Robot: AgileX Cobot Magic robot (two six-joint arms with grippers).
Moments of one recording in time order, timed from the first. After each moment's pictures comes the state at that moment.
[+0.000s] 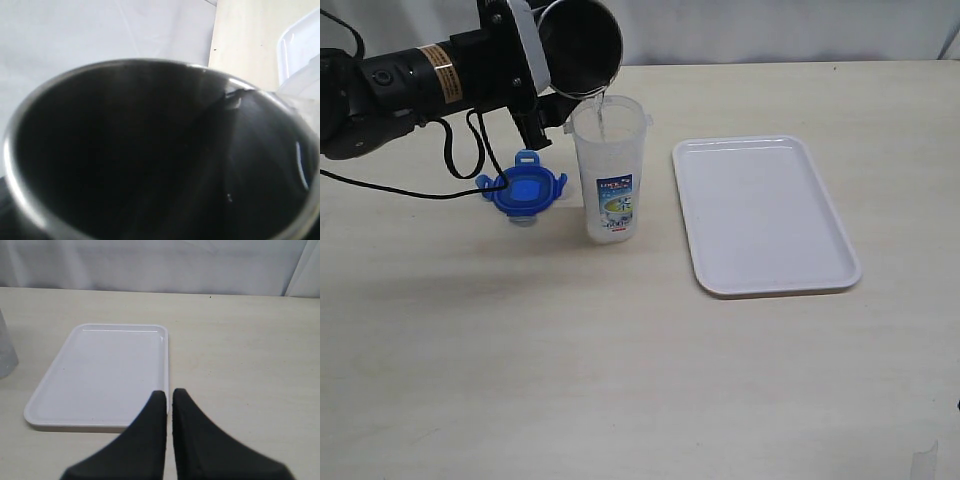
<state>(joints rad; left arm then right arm) -0.30 1.89 -1.01 0.79 -0.78 0.55 0.05 0.00 0.00 -0.01 0.35 -0.04</state>
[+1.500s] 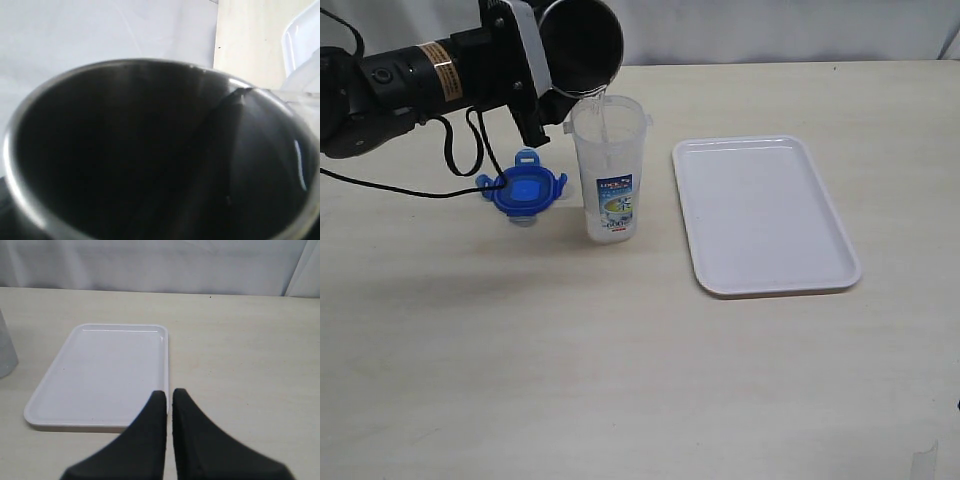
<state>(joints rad) -0.30 1.89 -1.02 0.79 -0.79 0.60 0.05 0.00 0.00 -0.01 0.35 -0.04</state>
